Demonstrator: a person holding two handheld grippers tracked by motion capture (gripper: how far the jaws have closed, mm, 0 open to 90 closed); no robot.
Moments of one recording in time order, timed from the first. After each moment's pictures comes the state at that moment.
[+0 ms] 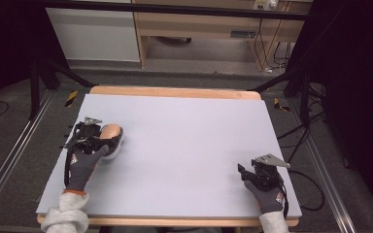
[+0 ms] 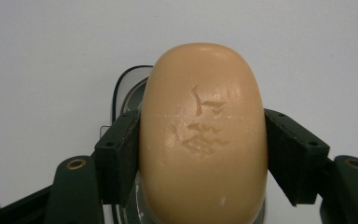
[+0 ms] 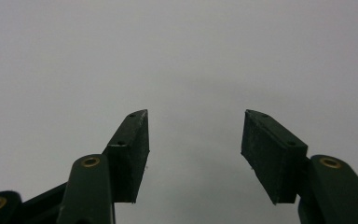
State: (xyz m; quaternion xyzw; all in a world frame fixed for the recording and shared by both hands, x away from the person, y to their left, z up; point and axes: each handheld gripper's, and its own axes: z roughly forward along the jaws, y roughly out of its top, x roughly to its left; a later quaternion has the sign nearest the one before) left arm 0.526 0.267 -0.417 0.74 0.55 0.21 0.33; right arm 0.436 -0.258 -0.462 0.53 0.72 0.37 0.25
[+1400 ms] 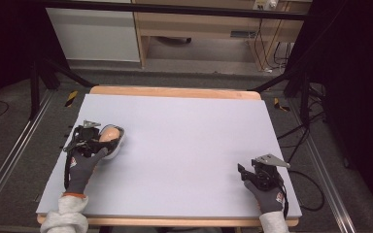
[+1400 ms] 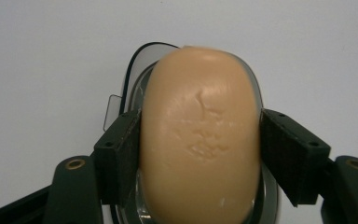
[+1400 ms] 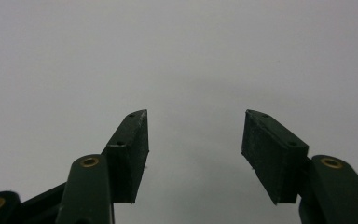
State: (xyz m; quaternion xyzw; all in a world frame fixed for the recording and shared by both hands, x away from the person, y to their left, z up) left arm 0.523 0.273 -0.428 0.73 0.56 0.21 0.33; right arm 0.436 -0.259 -0.462 0.53 0.72 0.37 0.25
